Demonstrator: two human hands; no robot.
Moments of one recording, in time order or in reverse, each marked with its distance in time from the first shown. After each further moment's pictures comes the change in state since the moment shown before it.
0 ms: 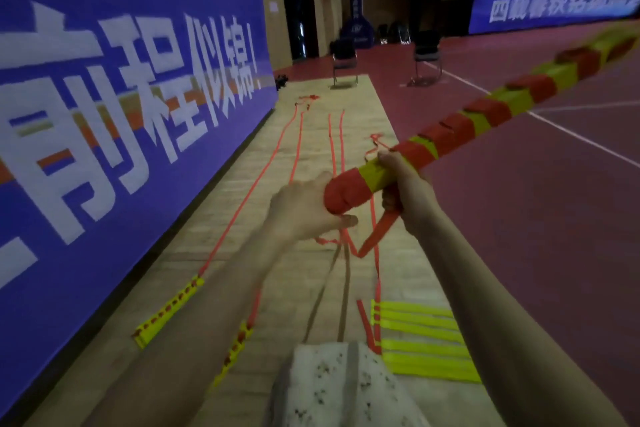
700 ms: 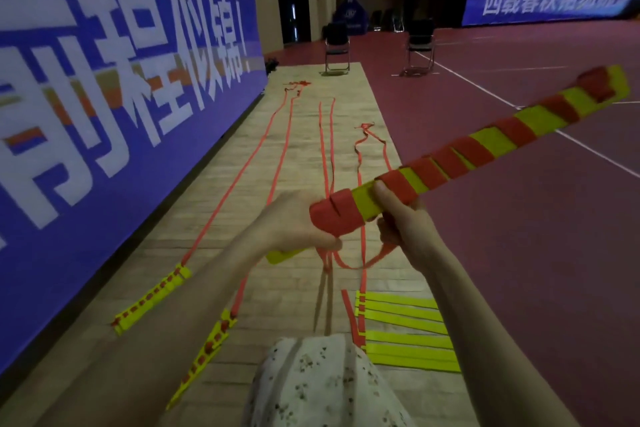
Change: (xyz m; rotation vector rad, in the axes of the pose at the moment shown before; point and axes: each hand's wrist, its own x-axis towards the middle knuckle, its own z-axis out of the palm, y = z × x) left_hand -0.011 -0.011 0.016 -0.297 -0.299 0.002; right_hand -0.017 0.044 -0.040 -0.058 -0.229 -0.031
